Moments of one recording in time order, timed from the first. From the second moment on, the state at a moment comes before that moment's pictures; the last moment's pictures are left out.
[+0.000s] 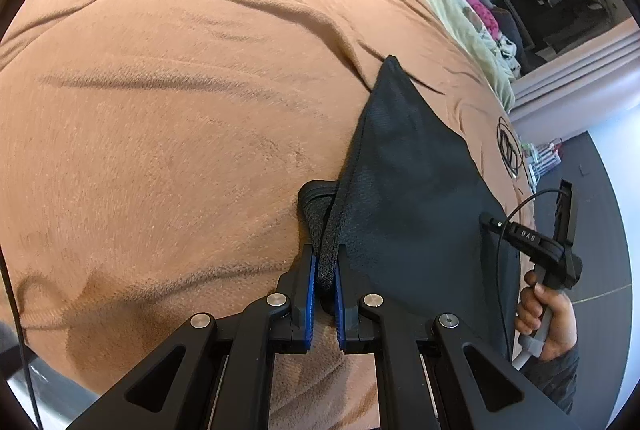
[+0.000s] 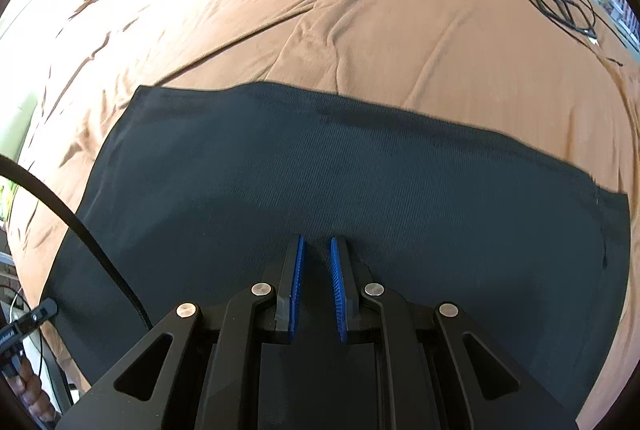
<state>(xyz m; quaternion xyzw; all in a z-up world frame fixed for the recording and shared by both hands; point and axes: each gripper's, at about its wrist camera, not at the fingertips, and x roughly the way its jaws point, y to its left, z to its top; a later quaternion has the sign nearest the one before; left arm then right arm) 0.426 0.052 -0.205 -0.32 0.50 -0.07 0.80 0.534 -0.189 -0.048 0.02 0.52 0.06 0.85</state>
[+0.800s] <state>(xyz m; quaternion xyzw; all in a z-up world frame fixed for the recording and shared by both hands) 0.421 0.059 -0.210 -0.35 0.49 -0.07 0.79 0.552 -0.207 -0.013 0.04 0.51 0.05 0.86</state>
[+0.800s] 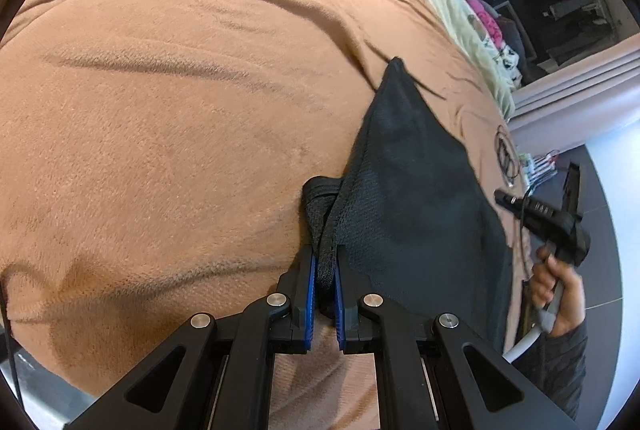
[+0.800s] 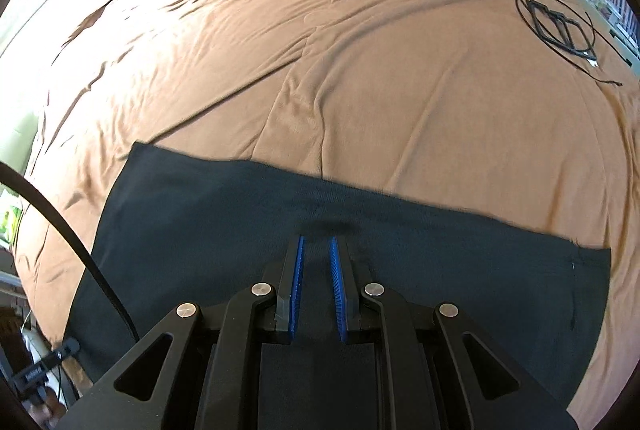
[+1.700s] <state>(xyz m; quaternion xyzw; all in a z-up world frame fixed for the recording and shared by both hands) 0.458 0.001 -0.100 -0.30 0.43 -0.22 0.82 0.375 -0.168 -0.053 0.13 0.56 0.09 0.82</state>
